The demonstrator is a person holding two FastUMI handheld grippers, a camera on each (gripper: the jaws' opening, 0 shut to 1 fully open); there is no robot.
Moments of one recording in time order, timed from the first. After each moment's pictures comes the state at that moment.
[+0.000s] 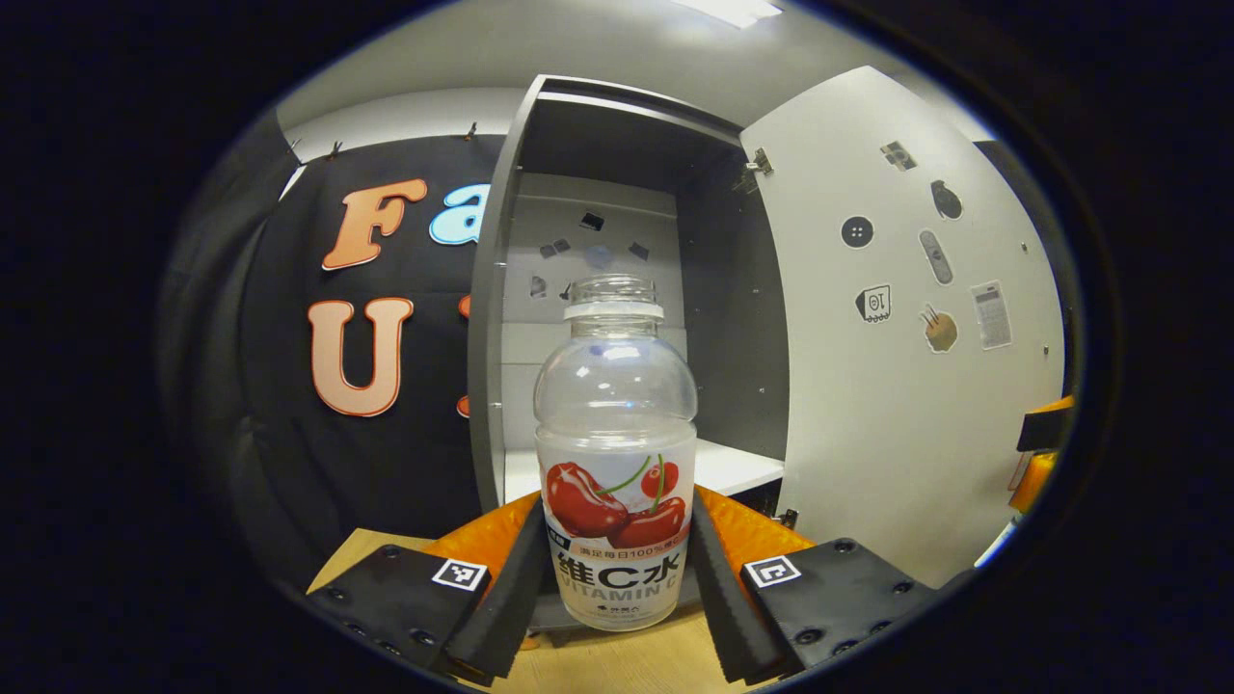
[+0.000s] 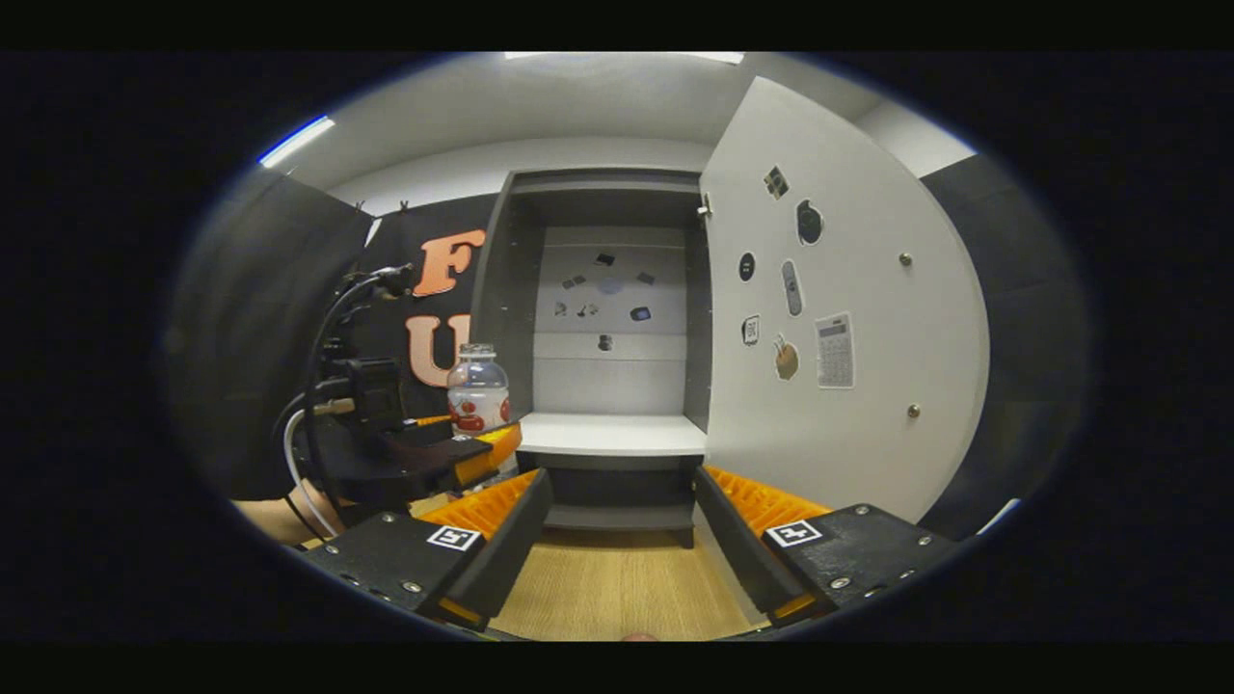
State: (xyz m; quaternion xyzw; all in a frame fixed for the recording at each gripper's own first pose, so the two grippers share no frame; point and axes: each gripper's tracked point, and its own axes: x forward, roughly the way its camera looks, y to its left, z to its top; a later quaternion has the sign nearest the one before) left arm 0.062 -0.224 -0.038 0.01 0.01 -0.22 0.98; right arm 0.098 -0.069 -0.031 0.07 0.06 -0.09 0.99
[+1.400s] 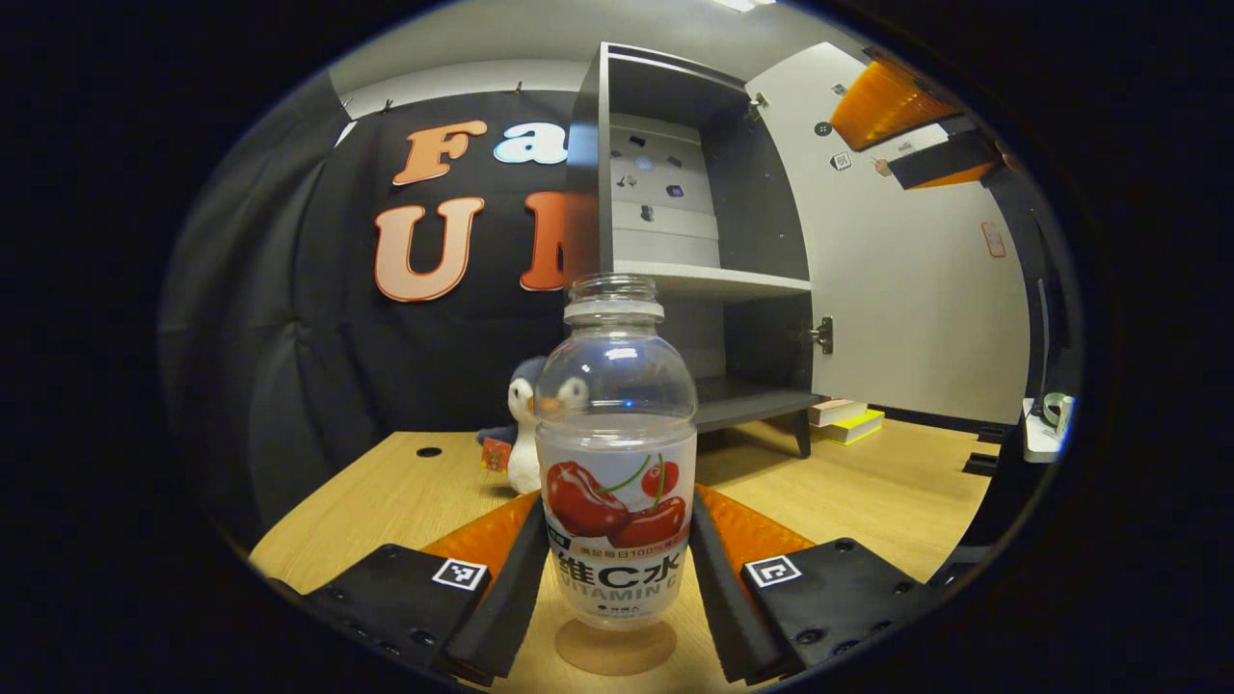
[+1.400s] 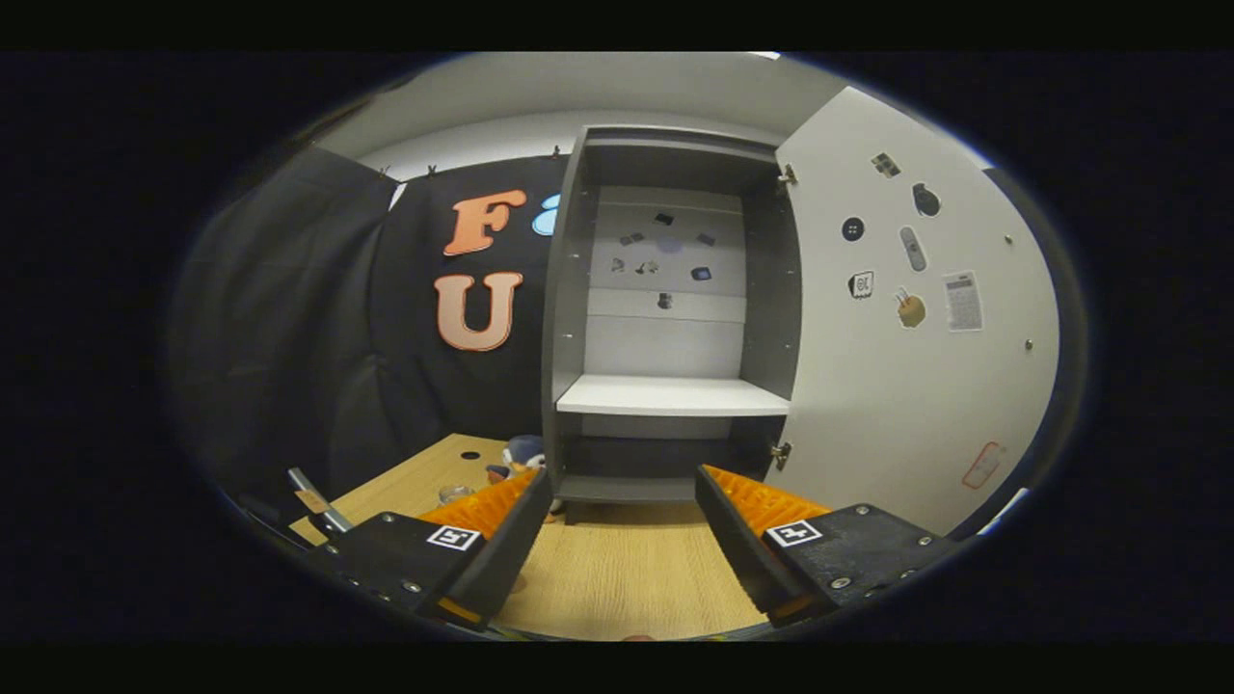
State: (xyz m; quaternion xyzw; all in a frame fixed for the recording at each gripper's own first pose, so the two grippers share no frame) left arm -0.018 -0.095 -0.293 0.03 0.08 -0.20 0.98; right arm 0.110 -0.011 -0.064 0.06 0.13 -0.07 0.99
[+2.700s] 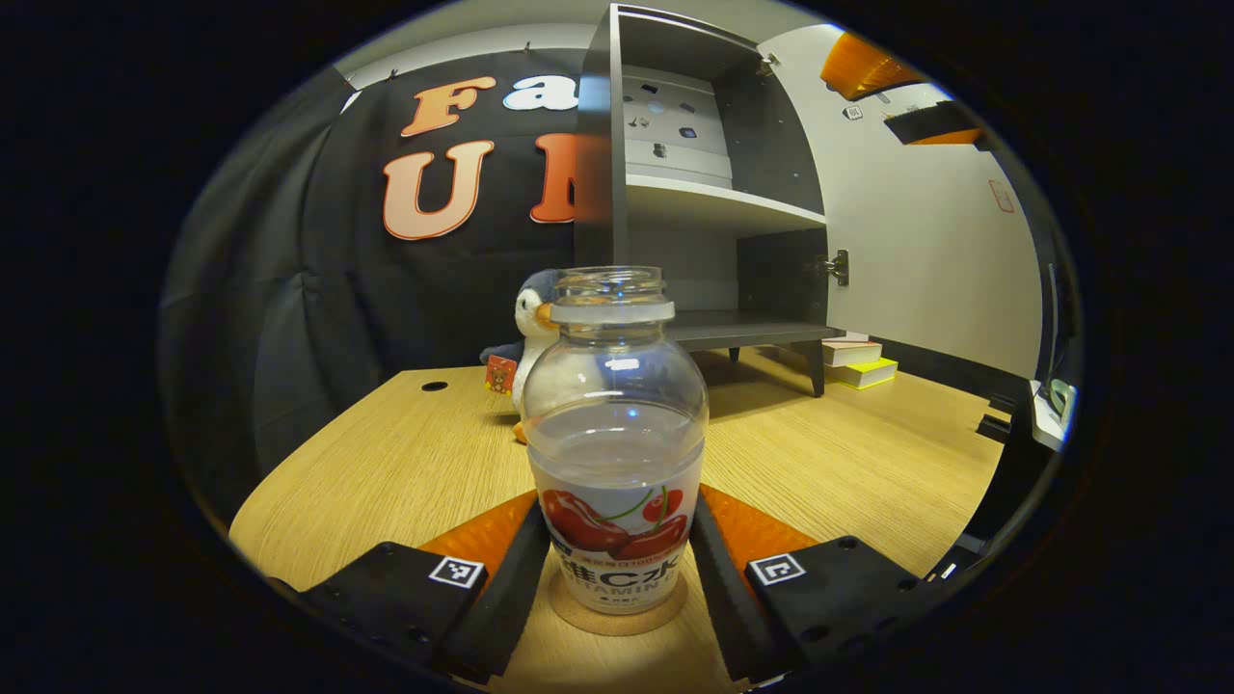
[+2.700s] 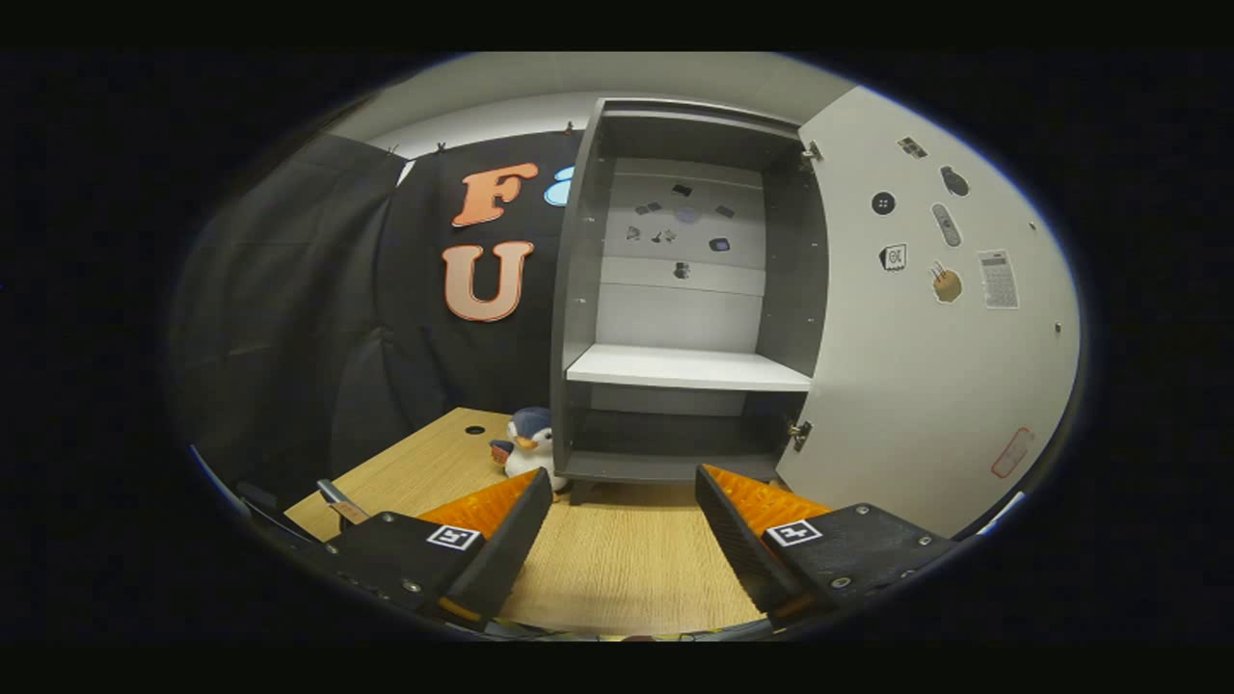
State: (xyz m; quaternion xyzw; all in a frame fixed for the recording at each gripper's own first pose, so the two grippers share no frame) left arm -0.035 -0.088 -0.344 0.04 0.16 -0.18 0.97; right arm 0.102 -0.004 -0.080 0.05 0.17 -0.05 0.98
